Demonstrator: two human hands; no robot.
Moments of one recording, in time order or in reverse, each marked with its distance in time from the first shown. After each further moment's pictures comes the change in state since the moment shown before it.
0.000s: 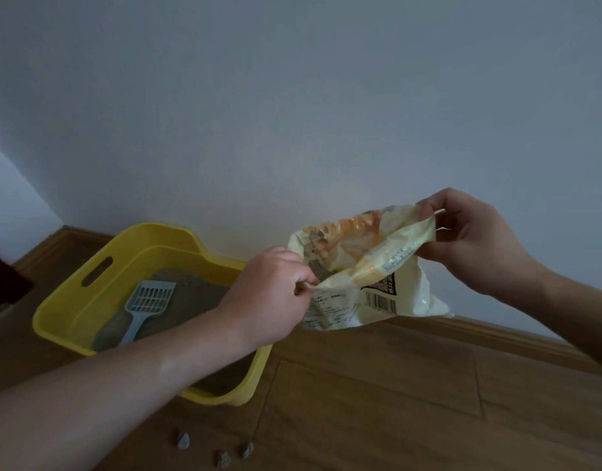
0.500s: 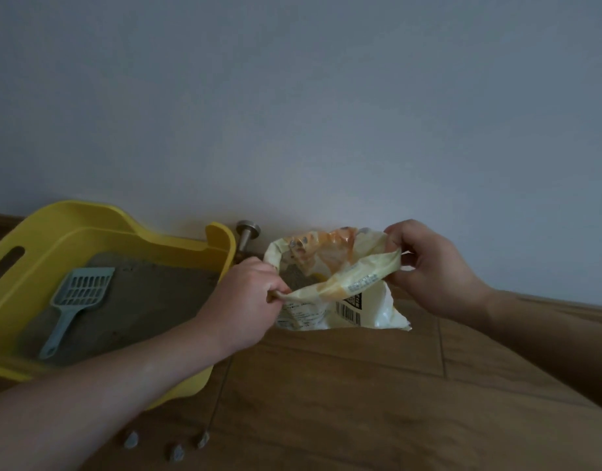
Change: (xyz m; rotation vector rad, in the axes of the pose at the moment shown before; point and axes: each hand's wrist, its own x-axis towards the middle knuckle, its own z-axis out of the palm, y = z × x) left_hand 0.002 -0.013 0.098 -0.090 -0.178 -0.115; right_hand -0.028 0.119 0.015 -0.056 -0.079 0.046
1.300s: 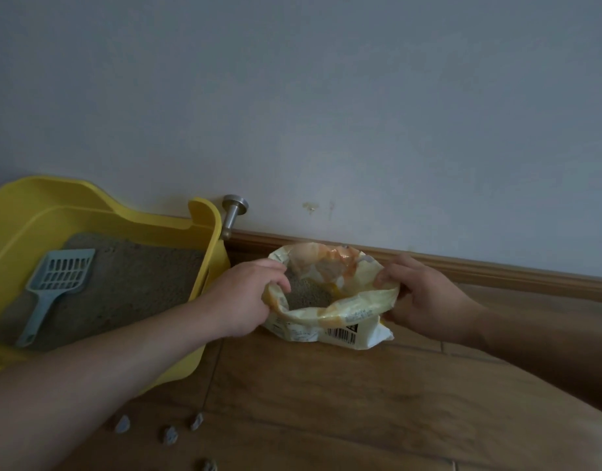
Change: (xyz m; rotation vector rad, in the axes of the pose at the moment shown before) left_hand 0.004 -0.021 0.030 -0.020 -0.460 -0.224; right_hand -0.040 0.072 0.025 -0.259 -0.282 0.010
